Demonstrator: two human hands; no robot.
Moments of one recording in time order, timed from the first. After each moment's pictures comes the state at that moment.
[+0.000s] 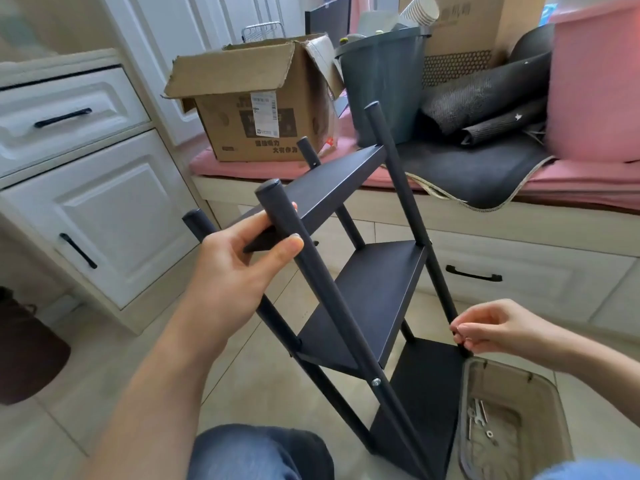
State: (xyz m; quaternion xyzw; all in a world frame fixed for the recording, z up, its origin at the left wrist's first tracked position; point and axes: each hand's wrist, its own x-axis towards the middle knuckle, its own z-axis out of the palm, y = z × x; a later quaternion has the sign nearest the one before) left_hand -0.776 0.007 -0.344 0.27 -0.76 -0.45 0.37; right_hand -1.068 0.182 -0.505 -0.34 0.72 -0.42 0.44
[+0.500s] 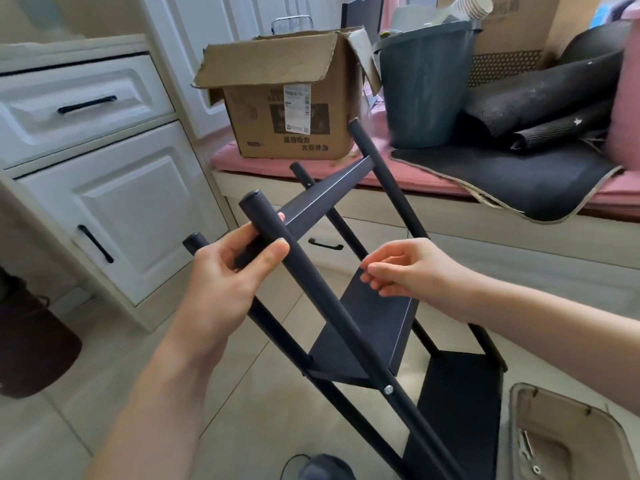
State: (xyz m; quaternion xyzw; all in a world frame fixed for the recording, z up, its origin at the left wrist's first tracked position) left_hand -0.737 -0.072 -0.369 0.29 -0.72 -0.49 0.39; right_hand -0.961 0.017 -0.413 -0.40 0.65 -0.51 0.40
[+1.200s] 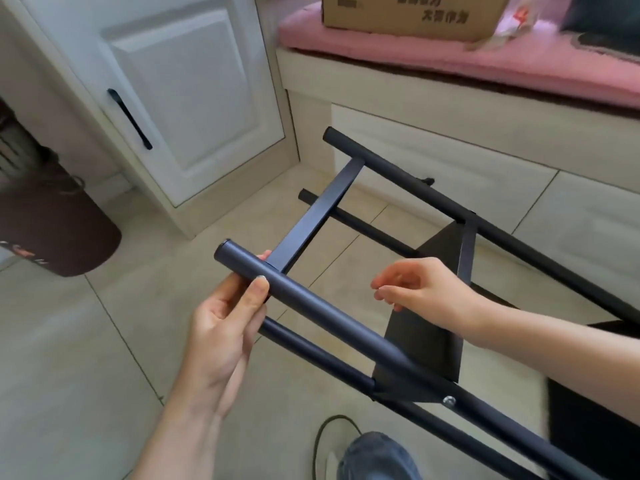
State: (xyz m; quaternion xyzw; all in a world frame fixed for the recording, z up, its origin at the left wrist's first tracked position) left_hand -0.624 -0.155 -0.557 0.41 -0.44 -0.65 0.46; right_hand -0.881 -0.113 -0.569 -0.51 0.67 -0.32 0.43
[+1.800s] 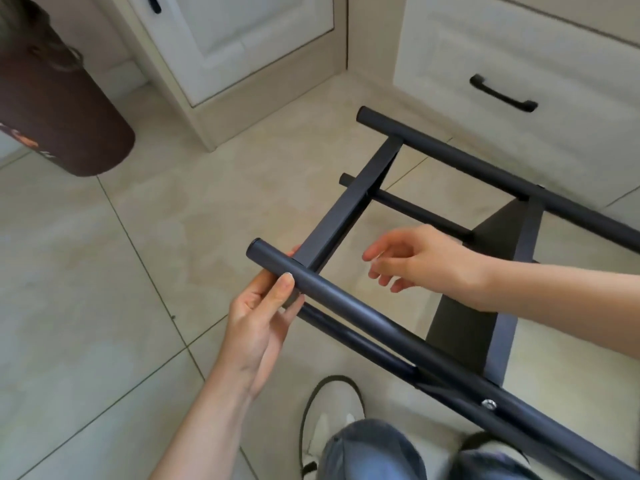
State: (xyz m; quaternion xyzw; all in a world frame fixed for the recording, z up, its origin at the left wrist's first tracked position) left_hand -0.601 -0.152 -0.679 0.44 -0.31 -0.71 0.45; right_hand -0.835 -0.172 -0.635 -0.51 0.63 -0.19 0.55
